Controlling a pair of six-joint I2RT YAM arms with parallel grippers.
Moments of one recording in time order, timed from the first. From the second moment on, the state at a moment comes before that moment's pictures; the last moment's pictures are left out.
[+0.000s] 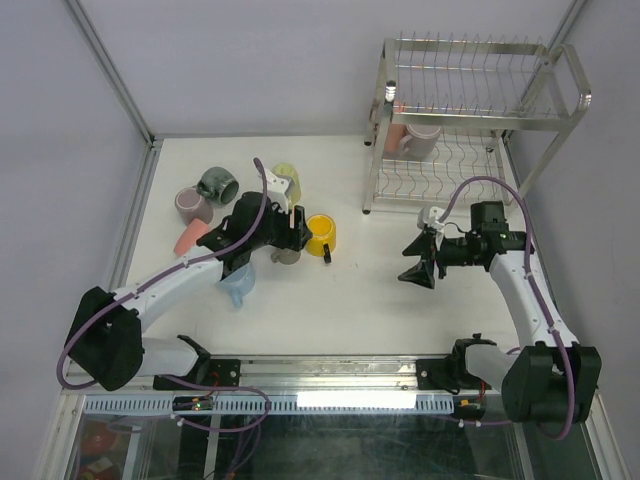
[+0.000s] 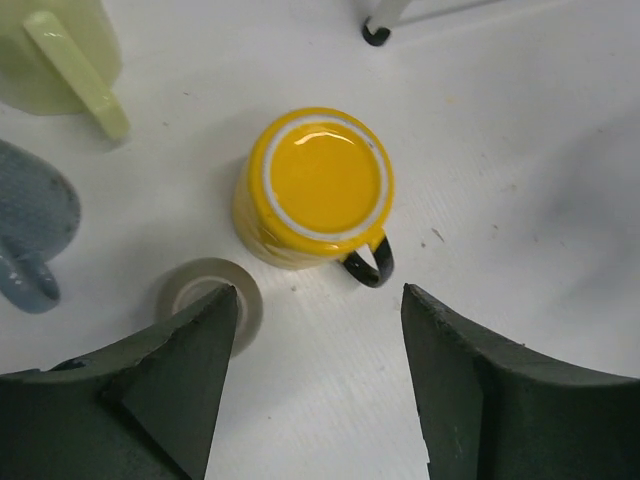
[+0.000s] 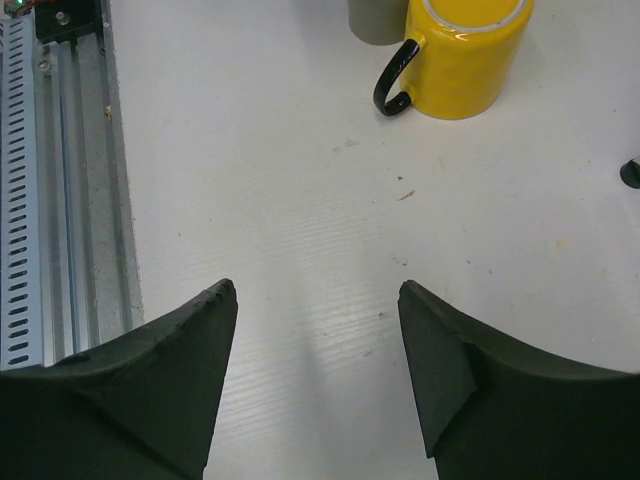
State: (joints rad) left arm -0.60 1.32 0.87 -0.08 0.02 -0.28; right arm -0.01 1.10 0.83 -0.92 -1.14 -1.04
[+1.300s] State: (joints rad) left arm -0.56 1.71 0.96 0.17 -0.03 -0.34; right arm 0.59 1.46 0.83 -0.06 -0.46 -0.02
